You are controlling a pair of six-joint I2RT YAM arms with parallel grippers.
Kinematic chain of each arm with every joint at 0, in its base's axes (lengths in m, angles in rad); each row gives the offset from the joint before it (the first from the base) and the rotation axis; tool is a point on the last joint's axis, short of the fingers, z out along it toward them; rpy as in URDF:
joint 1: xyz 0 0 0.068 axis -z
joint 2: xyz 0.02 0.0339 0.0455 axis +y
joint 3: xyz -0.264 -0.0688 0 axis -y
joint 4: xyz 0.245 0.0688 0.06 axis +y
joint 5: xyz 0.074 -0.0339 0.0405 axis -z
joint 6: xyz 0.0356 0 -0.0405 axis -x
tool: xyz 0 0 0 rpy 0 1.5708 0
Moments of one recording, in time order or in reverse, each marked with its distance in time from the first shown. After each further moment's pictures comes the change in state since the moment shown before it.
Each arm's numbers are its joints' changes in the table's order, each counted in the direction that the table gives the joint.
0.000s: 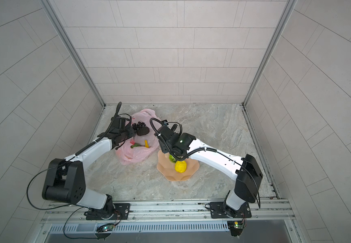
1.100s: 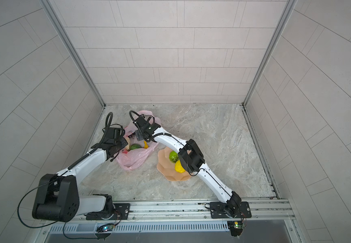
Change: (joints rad) left arm -0.047 -0.130 -0.164 0.057 -0.128 0.126; right arm 0.095 0.976 0.985 0.015 -0.130 0.026
